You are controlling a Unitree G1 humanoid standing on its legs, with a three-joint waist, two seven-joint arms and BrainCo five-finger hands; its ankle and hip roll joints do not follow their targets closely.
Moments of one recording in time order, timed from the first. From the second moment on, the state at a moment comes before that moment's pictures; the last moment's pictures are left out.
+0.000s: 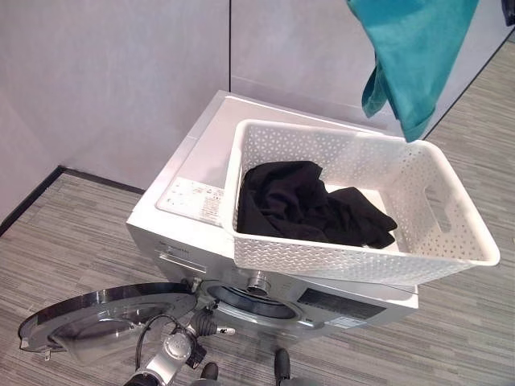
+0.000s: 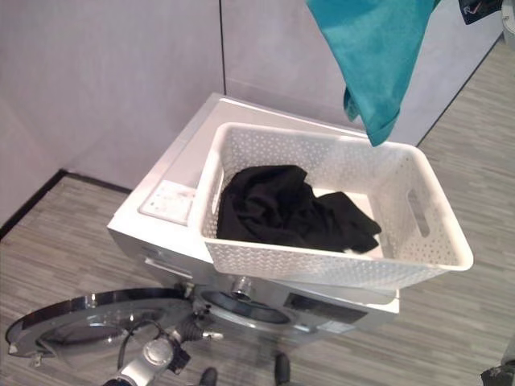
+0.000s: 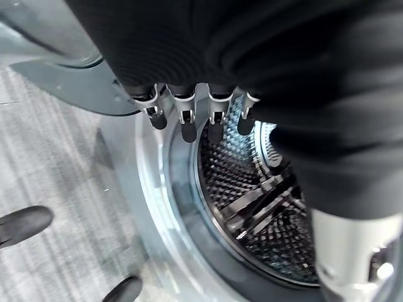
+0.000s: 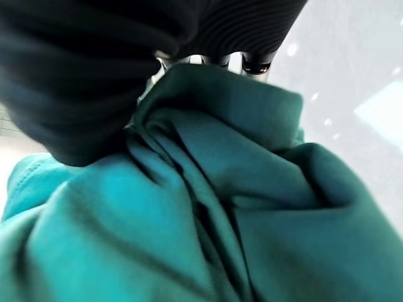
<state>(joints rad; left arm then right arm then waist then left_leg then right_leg) -0.10 0.33 -0.51 0.80 -0.02 -0.06 0.00 -1.59 -1.11 0.74 0.61 0.38 -0.10 -0.11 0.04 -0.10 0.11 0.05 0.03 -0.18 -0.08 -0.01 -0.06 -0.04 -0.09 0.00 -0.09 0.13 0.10</state>
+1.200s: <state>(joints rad) 0.02 0.40 -0.33 0.83 -0.07 -0.07 0.06 -0.87 -1.13 0.29 0.50 0.30 -0.03 -0.14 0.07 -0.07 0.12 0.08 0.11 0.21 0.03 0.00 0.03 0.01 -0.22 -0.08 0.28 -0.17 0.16</state>
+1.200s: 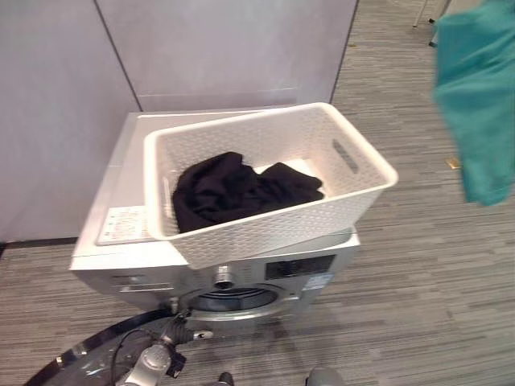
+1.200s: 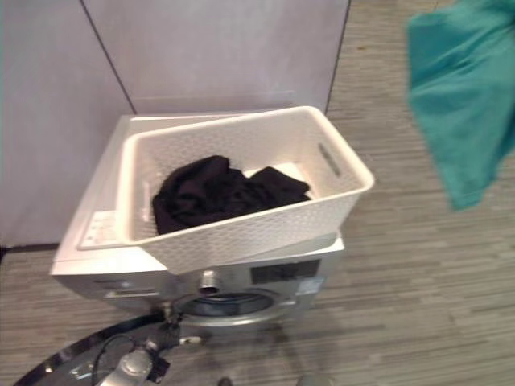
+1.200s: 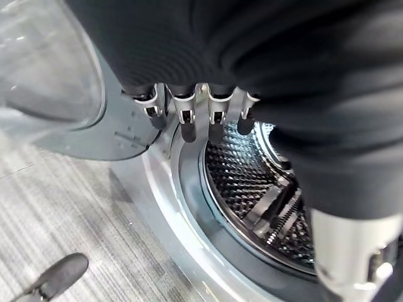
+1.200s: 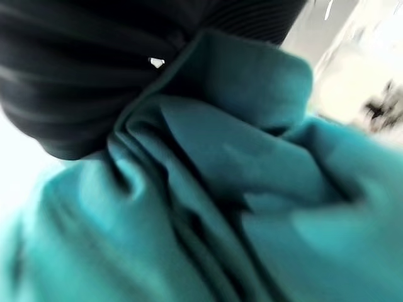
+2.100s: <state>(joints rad) -0.18 0.45 -0.41 0.35 -0.07 -0.09 -0.03 0.00 -0.77 -0.14 -0.10 0.32 -0.07 -0.07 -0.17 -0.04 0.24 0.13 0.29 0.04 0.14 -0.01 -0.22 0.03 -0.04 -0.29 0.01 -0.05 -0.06</state>
